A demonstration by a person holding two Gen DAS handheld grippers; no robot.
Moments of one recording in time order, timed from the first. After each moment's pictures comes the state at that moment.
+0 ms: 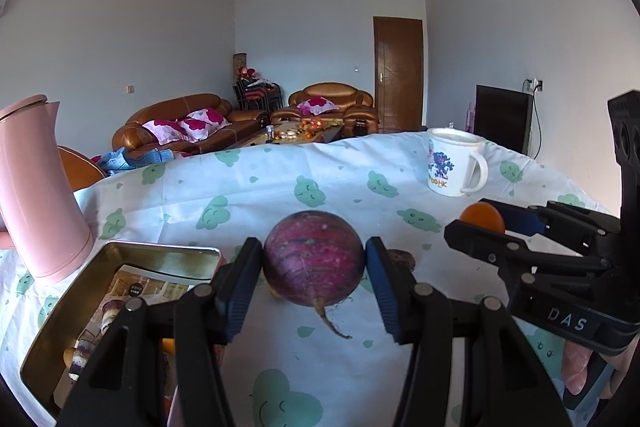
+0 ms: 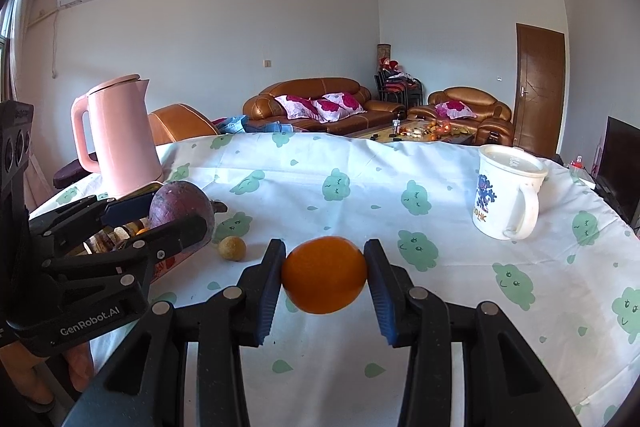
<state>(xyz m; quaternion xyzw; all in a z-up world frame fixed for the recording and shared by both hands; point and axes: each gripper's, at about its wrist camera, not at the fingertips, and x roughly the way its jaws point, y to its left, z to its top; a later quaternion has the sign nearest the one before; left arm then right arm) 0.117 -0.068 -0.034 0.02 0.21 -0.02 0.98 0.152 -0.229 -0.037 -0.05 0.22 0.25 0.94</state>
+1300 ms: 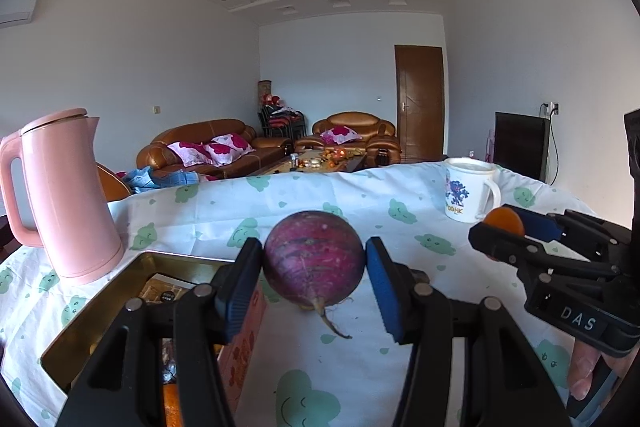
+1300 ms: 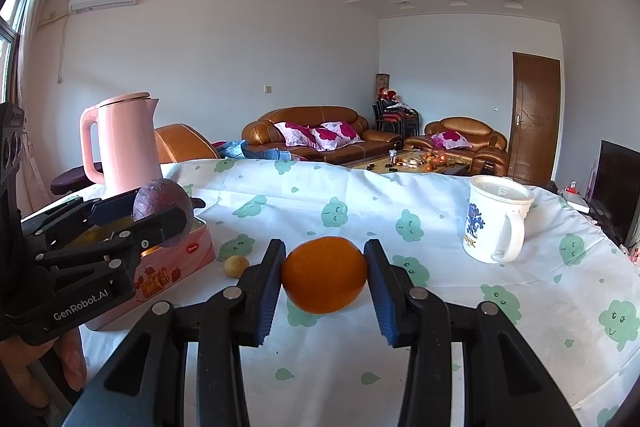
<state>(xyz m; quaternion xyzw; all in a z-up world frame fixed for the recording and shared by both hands) 0.089 -0.061 -0.025 0.01 0.15 0.03 0.99 0.134 -0.233 -0.031 -0.06 0.16 0.25 0.95</state>
